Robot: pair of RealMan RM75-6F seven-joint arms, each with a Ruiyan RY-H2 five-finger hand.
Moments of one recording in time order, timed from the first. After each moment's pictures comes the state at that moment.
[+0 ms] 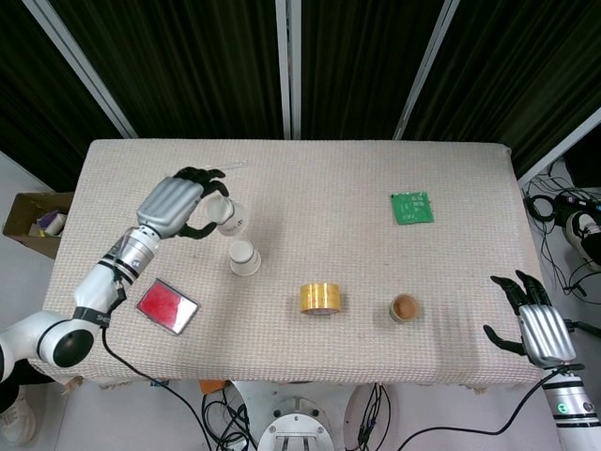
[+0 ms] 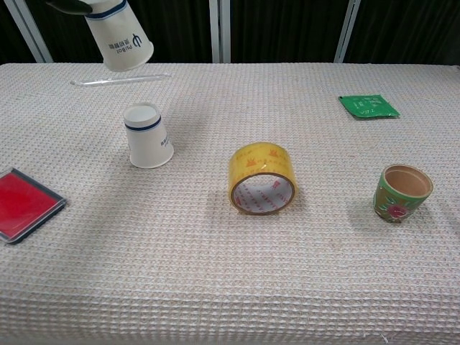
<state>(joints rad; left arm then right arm) -0.93 -0.97 -0.21 -1.84 0.91 0.81 0.15 0.10 -1.16 0.00 -1.56 -1.53 1.40 0.13</state>
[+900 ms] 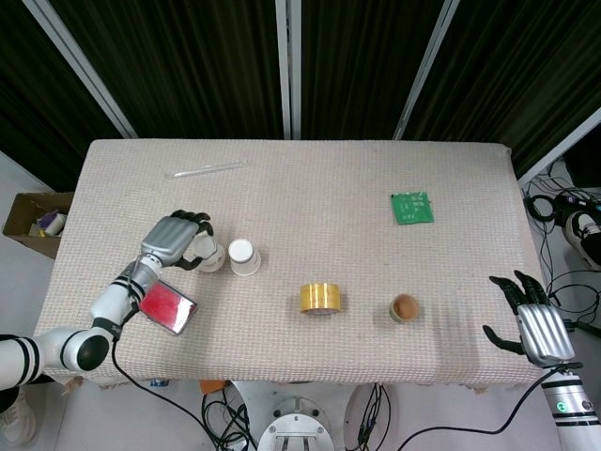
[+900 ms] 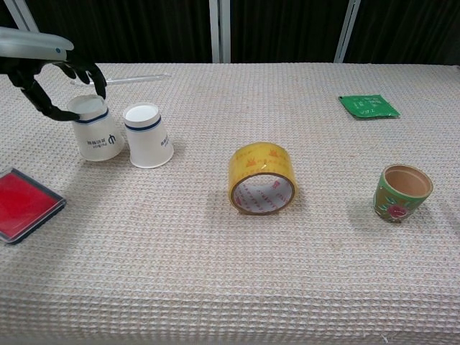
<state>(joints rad) -0.89 -1.17 -0.05 -1.70 0.84 0.79 0.30 0.11 -1.15 0.00 -1.57 -1.53 1.38 0.11</state>
